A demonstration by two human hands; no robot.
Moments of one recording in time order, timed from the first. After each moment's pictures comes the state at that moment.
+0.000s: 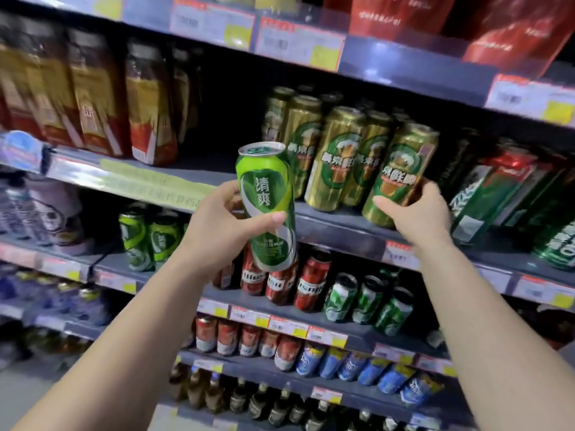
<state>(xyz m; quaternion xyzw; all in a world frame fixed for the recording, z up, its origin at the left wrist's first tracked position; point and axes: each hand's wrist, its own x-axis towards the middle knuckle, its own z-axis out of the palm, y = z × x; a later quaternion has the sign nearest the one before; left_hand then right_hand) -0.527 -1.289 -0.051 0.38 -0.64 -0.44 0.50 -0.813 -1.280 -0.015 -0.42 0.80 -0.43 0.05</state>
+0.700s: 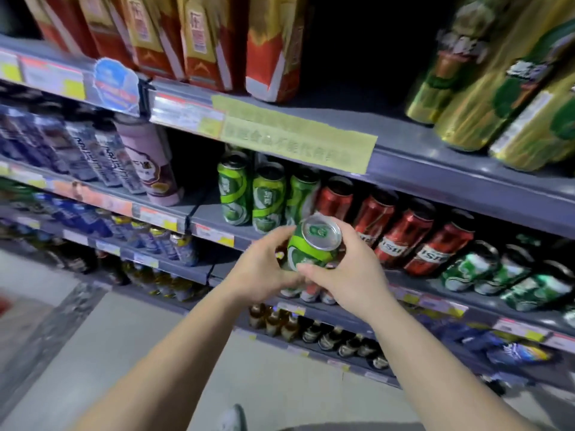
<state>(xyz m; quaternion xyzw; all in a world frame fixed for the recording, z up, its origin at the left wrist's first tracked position) -0.384 -1.355 -0.227 0.43 -0.70 -0.47 0.33 -0.541 -1.302 -0.171 -0.57 0.67 -0.34 0.32</state>
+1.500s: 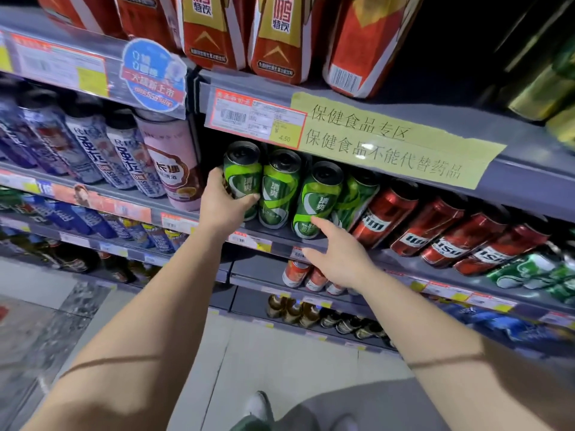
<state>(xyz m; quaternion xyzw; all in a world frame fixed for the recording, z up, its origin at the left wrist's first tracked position) -0.268 -1.517 -0.265 0.62 -0.55 -0.39 0.41 -0.460 -1.406 -0.223 -0.59 0.74 -0.12 0.31</state>
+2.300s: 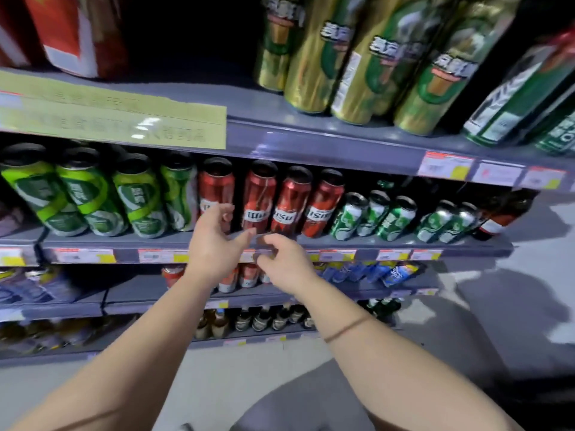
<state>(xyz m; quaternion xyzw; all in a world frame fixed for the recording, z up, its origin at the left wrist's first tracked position) -0.492 -1.364 -0.245 0.49 -0.70 -0.38 0.36 -0.608 -1.286 -0.224 -0.46 0.79 -0.25 0.31</state>
